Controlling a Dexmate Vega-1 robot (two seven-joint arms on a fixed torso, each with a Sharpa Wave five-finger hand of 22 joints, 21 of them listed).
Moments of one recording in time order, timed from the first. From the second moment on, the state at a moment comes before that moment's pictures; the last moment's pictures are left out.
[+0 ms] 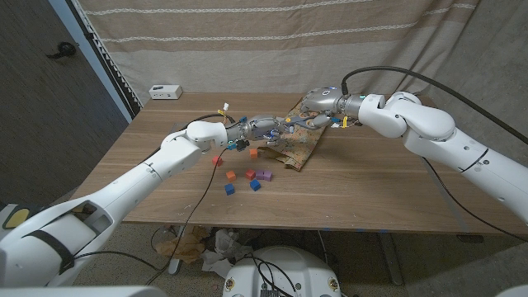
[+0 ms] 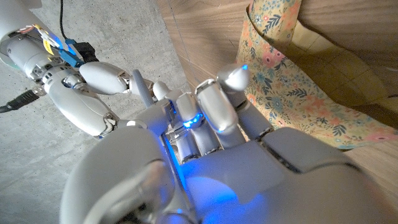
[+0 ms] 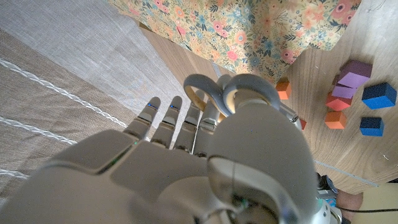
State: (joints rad) left arm 0.58 0.65 0.67 -1.56 -0.48 0.06 -0.48; left_hand 0.62 0.17 1.02 -0.09 0.17 0.72 -0.21 0.79 0.86 1.02 -0.19 1.58 1.25 1.38 -0.21 1.52 1.23 1.01 -0.16 1.54 0.92; right arm -0.64 -0.94 -0.56 -2.05 -0.84 0.11 0.43; right_hand 0.95 0.19 0.16 -0.07 0.34 0.79 -0.01 0.99 0.96 0.47 -0.08 0.34 0.23 0.29 -0.04 0.26 0.24 0.13 0.06 0.23 0.19
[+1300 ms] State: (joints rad) left arm 0.61 0.65 0.64 -1.57 -0.47 0.01 -0.45; left_hand 0.60 0.15 0.98 -0.16 0.17 0.84 -0.17 0.63 0.58 0.96 -0.20 1.45 1.11 1.29 -0.21 1.35 1.12 0.93 -0.13 1.47 0.64; right arm -0.64 -0.93 -0.56 -2.06 -0.83 0.09 0.43; right_hand 0.95 0.20 0.21 -0.09 0.31 0.78 0.01 1.03 0.93 0.48 -0.10 0.34 0.23 0.33 -0.04 0.29 0.25 0.15 0.06 0.24 0.19
